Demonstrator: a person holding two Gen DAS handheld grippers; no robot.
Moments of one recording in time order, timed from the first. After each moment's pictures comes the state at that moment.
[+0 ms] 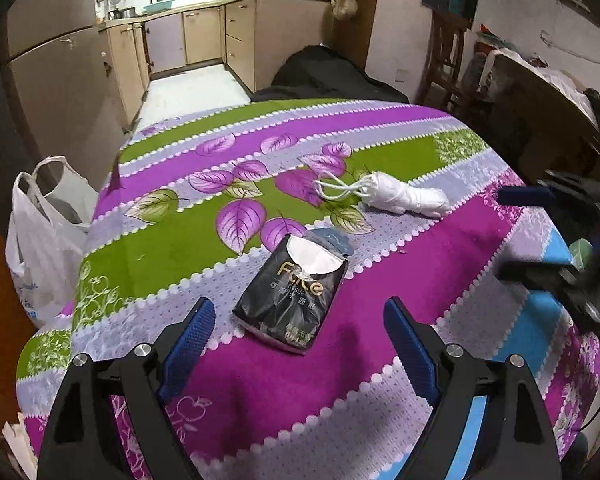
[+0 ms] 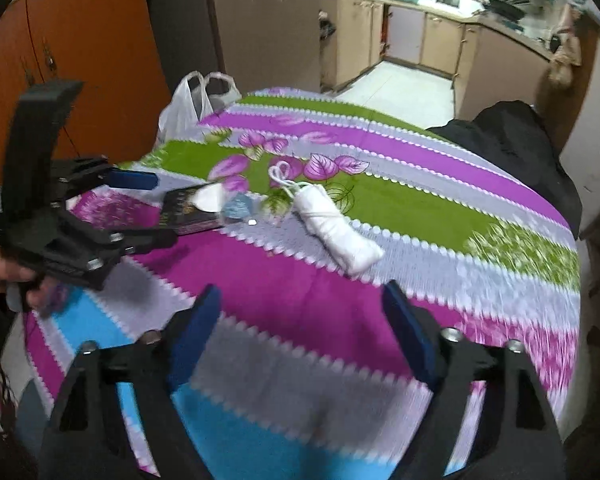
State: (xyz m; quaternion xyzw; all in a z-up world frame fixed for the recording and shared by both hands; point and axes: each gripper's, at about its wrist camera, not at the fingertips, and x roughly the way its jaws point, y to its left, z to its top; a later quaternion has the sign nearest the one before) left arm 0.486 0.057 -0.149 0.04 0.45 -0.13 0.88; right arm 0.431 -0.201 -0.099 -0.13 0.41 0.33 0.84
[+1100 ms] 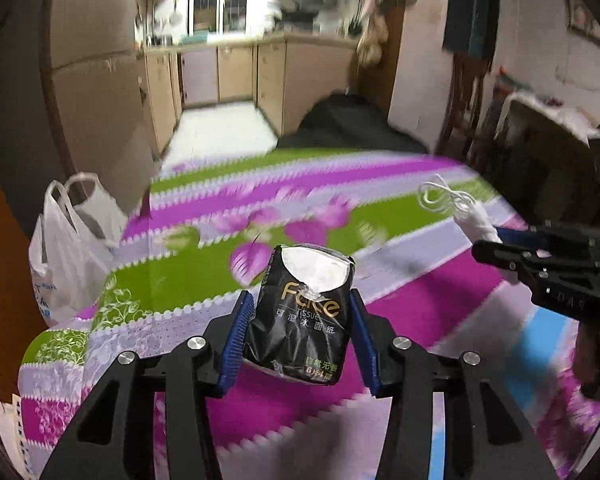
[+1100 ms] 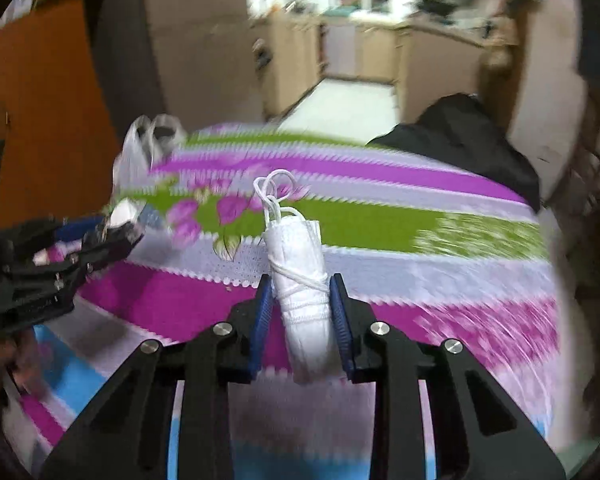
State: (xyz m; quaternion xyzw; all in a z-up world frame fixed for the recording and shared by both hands) left arm 0.452 0.044 -0.114 0.01 0.35 -0.08 0.93; right arm 0.405 -0.234 -0.074 -0.04 0.36 0.21 0.91
